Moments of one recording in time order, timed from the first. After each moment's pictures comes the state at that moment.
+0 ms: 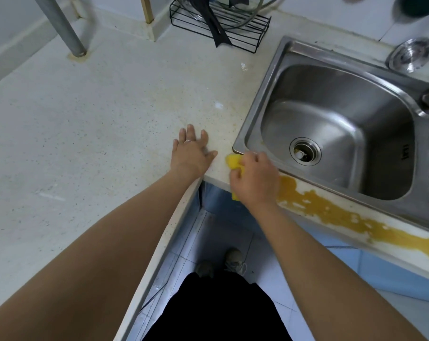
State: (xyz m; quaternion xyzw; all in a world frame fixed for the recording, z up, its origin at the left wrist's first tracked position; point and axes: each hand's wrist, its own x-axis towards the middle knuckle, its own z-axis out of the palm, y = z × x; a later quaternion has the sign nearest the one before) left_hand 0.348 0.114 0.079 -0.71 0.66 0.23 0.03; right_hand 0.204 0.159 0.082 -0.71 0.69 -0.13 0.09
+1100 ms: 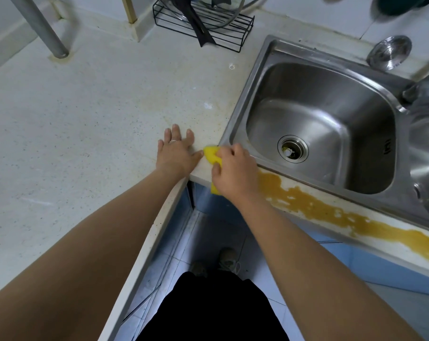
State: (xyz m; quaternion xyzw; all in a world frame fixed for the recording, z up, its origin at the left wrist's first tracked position) left_hand 0.345 0.112 0.077 -0.72 0.66 0.22 0.02; right_hand 0.205 0.150 0.089 -0.75 0.64 -0.11 0.12
